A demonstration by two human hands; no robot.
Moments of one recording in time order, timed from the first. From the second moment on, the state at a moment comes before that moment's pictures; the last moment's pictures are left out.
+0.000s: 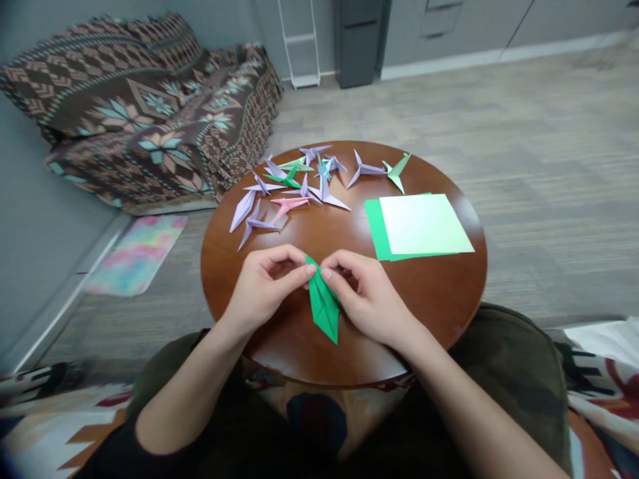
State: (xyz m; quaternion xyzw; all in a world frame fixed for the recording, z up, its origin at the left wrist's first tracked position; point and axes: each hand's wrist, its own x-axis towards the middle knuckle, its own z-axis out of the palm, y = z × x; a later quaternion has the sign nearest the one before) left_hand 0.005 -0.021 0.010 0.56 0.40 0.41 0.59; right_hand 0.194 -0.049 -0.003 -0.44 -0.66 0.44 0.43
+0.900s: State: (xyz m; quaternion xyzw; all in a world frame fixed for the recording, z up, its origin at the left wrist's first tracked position) left_hand 0.014 -0.038 0.013 0.56 0.39 0.31 0.66; right_hand 0.204 -0.047 0.006 -0.42 -0.59 0.52 0.45
